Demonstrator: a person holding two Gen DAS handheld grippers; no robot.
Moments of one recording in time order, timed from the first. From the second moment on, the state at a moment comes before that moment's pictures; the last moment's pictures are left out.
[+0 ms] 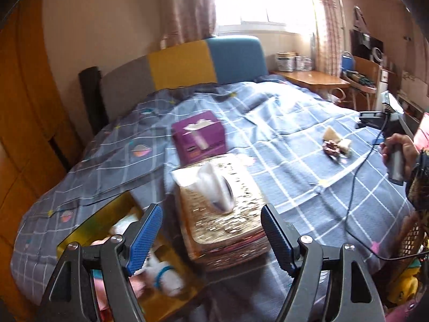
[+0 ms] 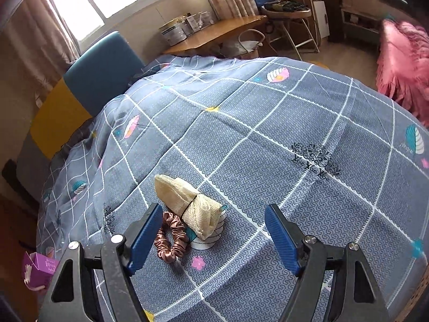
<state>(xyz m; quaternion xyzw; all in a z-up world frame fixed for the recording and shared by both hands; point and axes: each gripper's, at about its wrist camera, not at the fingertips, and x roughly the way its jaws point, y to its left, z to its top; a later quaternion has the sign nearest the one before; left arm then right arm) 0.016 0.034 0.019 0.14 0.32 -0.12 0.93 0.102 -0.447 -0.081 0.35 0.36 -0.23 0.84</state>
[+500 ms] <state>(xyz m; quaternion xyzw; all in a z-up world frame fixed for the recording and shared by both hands) 0.027 -0.046 -0.003 0.16 0.36 -0.22 0.89 0.115 -0.439 -0.093 0.32 0.41 -0.22 0.83</state>
